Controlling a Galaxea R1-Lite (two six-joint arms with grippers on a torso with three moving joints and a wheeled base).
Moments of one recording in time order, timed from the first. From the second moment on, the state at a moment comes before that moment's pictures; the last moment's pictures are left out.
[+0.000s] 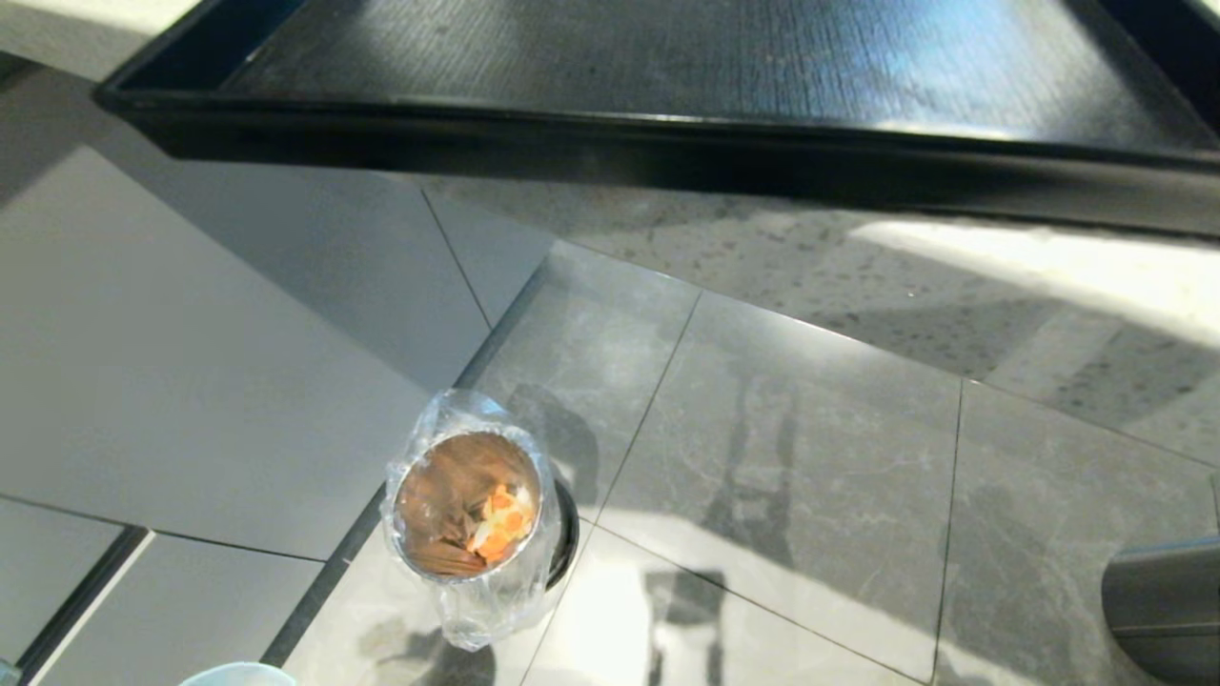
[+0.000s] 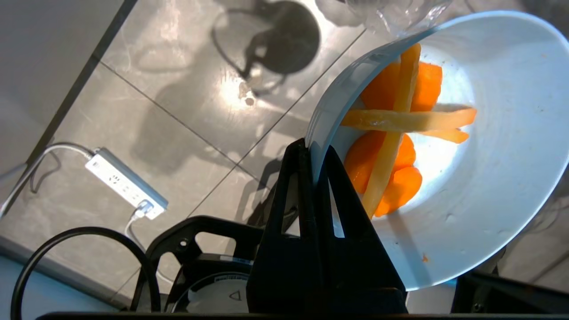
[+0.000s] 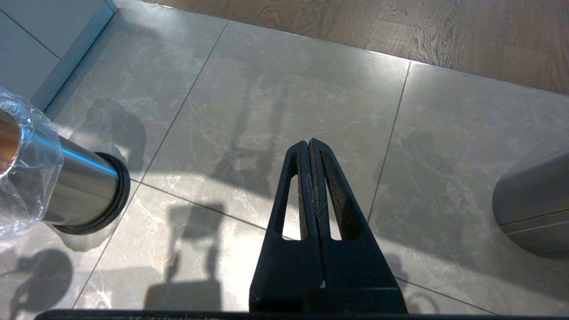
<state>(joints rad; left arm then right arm) -0.31 0.73 -0.26 0.39 0.22 -0.54 0.00 0.00 0.00 -0.01 -0.04 0.09</state>
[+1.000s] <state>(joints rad) -0.31 0.65 -0.24 0.40 0.23 -0.50 0.00 0.00 0.00 -0.01 -0.04 0.09</state>
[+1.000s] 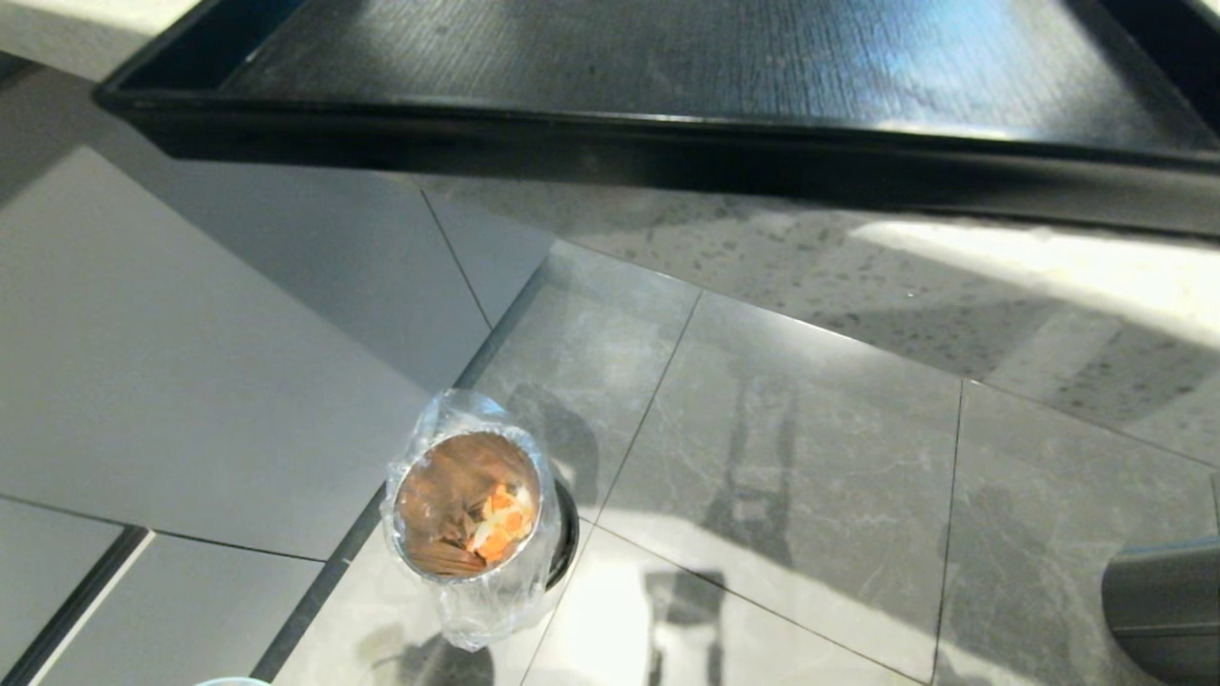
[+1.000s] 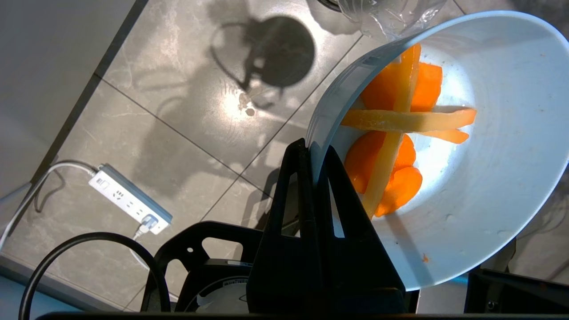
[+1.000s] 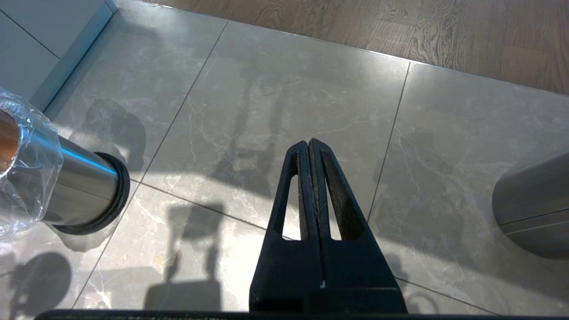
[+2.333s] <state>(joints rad) -0.31 0.63 -0.24 0.40 0.23 -0.50 0.00 0.00 0.00 -0.01 -0.04 0.09</state>
